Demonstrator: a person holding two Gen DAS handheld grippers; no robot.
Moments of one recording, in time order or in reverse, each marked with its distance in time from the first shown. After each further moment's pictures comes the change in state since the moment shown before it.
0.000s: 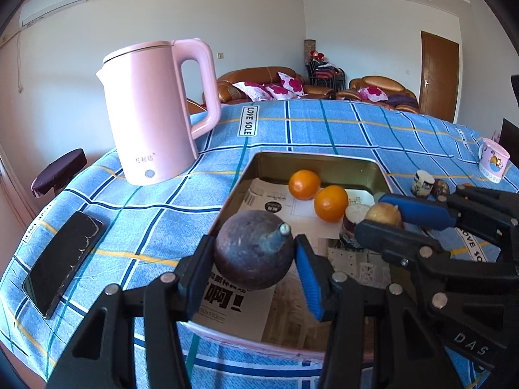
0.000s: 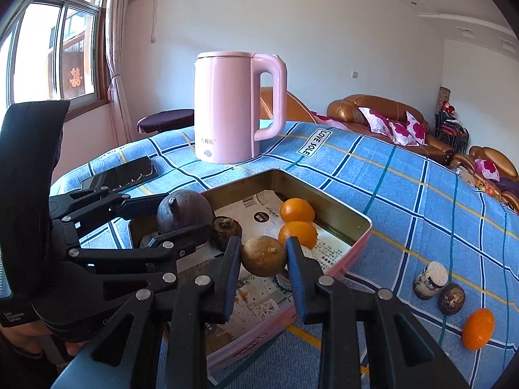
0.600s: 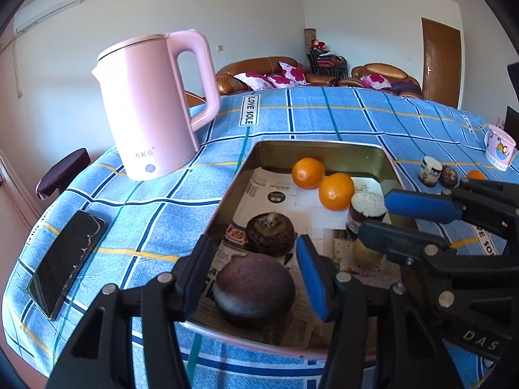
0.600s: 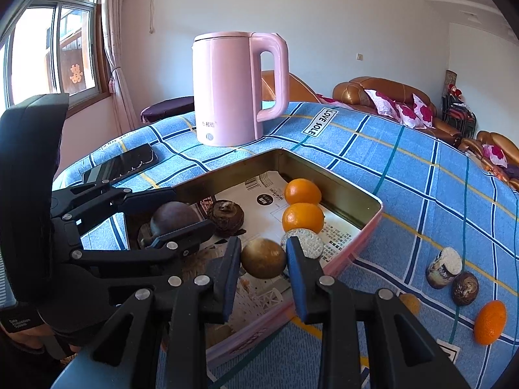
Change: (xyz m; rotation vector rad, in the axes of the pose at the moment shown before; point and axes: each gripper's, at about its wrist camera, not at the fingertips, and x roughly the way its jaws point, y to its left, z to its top) left arm 0.006 -0.003 0.000 0.024 0.038 0.025; right arm 0.010 -0.007 -0.002 0.035 0.060 0.033
